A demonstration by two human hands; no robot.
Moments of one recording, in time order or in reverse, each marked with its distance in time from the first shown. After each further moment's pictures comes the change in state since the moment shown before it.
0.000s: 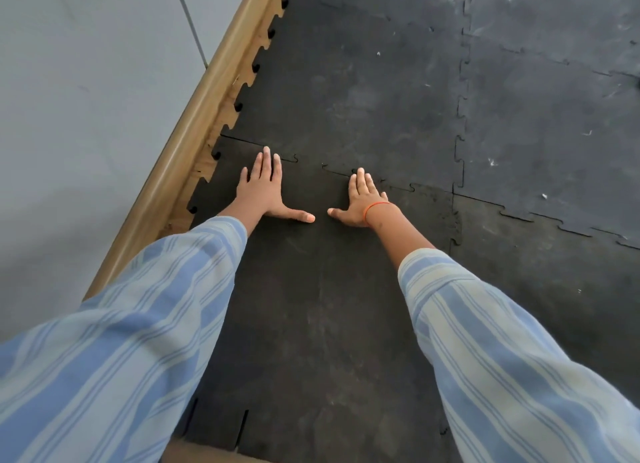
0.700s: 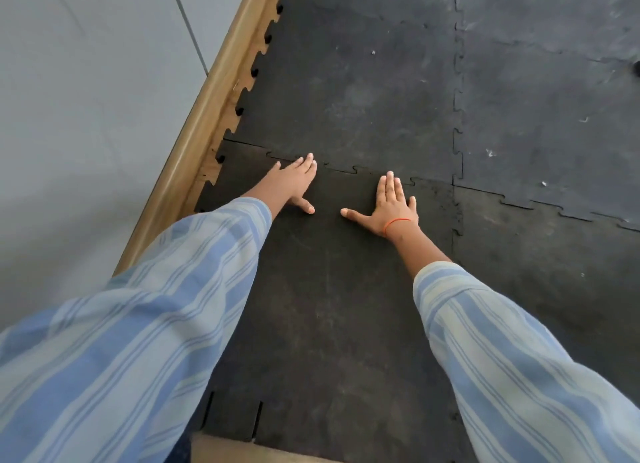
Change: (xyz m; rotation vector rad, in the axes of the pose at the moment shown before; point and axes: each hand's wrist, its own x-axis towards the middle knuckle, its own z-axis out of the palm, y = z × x) left_hand 0.011 0.032 -0.025 0.250 -0.076 0.297; right_hand -0.030 0.028 0.018 0.134 0.157 0.159
